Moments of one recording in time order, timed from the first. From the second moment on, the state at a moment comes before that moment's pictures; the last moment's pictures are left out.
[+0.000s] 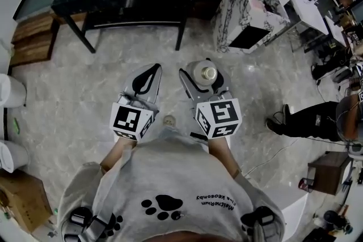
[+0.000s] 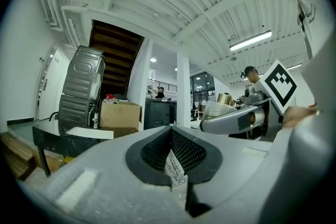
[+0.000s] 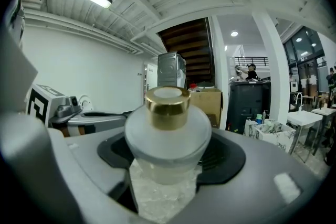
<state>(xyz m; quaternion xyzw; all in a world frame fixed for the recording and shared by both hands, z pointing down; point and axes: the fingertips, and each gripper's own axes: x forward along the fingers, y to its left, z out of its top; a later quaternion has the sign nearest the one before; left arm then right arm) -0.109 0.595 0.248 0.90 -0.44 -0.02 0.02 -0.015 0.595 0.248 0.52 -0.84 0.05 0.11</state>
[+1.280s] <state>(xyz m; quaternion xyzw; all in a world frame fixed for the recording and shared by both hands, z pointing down) -0.071 0.419 0.269 0.89 -0.46 0.00 0.04 0.022 0.420 0.267 0.50 -0.86 0.06 0.11</state>
